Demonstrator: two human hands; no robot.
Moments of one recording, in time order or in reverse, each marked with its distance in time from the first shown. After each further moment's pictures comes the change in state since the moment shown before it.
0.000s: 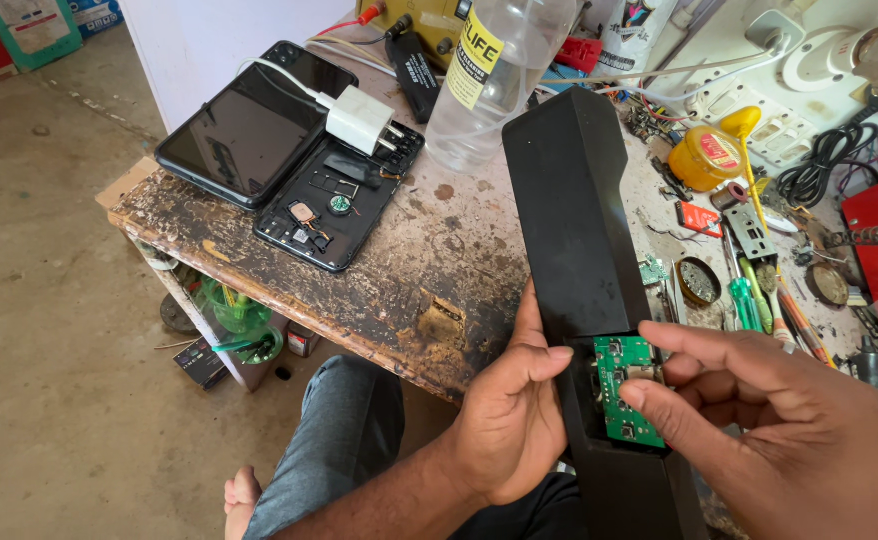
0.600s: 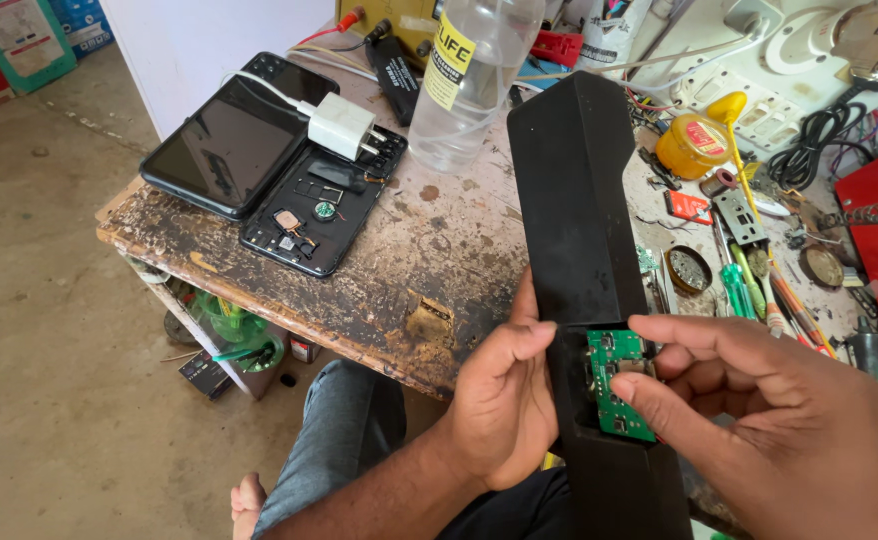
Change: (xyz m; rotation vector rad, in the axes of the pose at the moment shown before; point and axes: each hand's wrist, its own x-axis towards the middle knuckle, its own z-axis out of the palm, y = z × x) left_hand 0.007 0.000 0.001 -0.061 -0.027 -0.037; right_hand -0.001 0.003 -0.006 0.034 -0.040 0.073
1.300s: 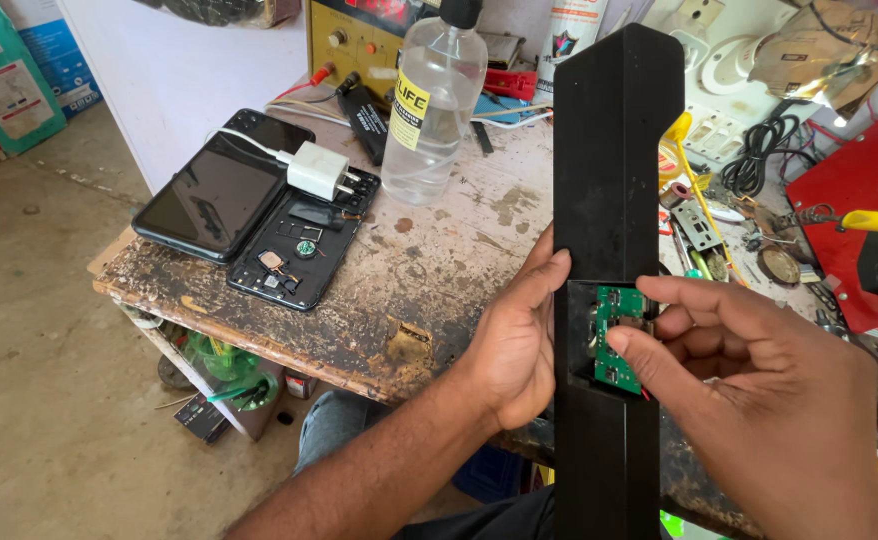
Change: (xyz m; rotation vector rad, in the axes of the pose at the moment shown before) left_hand 0.062 0.003 0.014 0.208 0.076 -0.095; right_hand 0.003 -0.042 -0.004 -0.046 0.302 -0.112
